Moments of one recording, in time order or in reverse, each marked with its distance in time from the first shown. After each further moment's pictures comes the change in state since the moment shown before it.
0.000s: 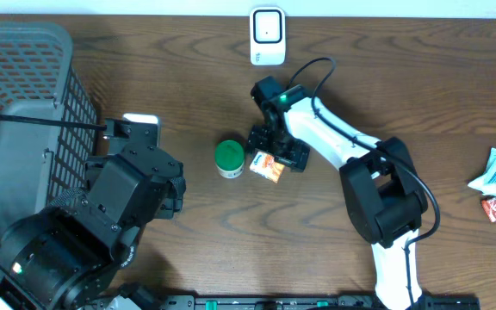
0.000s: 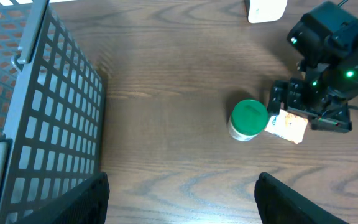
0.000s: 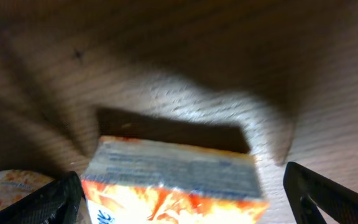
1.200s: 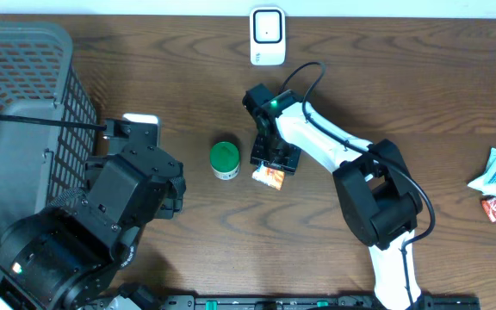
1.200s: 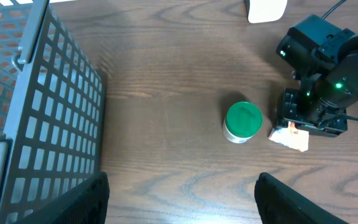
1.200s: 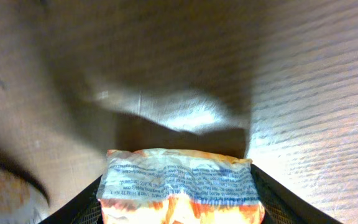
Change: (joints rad) left arm 0.000 0.000 0.000 0.000 0.000 0.000; right arm 0.032 0.007 0.000 -0.059 0.028 -0.034
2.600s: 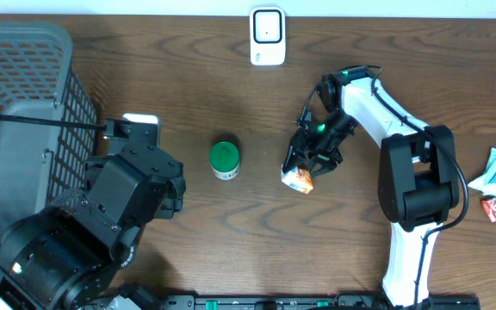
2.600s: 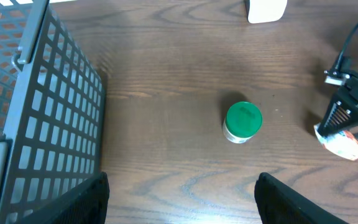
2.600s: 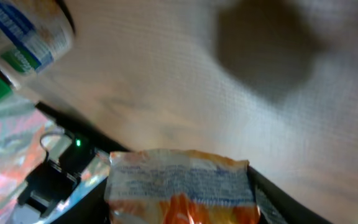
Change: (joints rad) left arm 0.000 0.000 0.000 0.000 0.000 0.000; right arm -0.335 0.002 -0.001 -0.313 -0.538 -0.759
